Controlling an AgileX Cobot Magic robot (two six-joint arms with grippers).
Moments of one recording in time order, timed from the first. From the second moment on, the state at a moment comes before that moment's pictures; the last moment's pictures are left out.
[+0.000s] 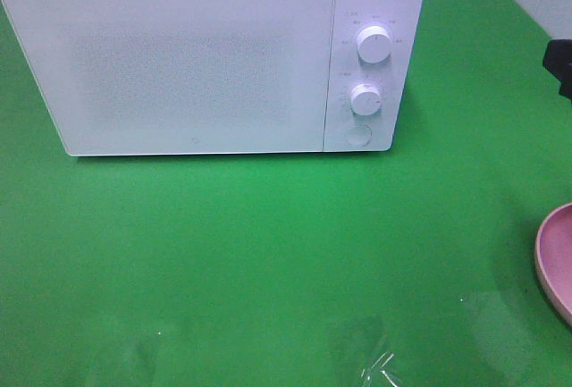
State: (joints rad) left arm 0.07 -0.01 -0.50 -0.21 1.06 0.25; right arm 0.10 0.93 -0.38 -0.12 -0.26 0.17
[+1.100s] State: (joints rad) left arm 0.07 -0.01 -0.50 -0.21 1.06 0.25; right arm 0.62 1.45 -0.27 0.67 -1.08 -0.32
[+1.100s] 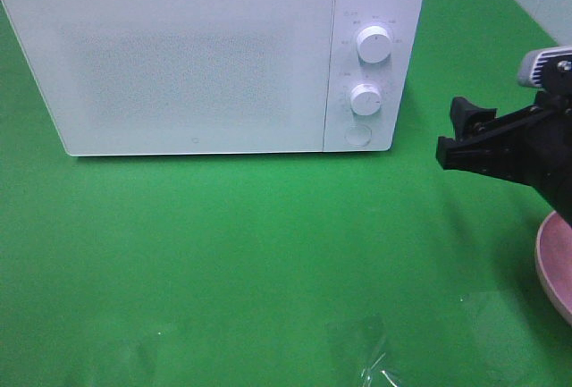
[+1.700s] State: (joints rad) left arm 0.07 -0.01 -0.50 -0.21 1.06 0.25; right arm 0.78 1.69 -0.46 0.85 -1.10 -0.36
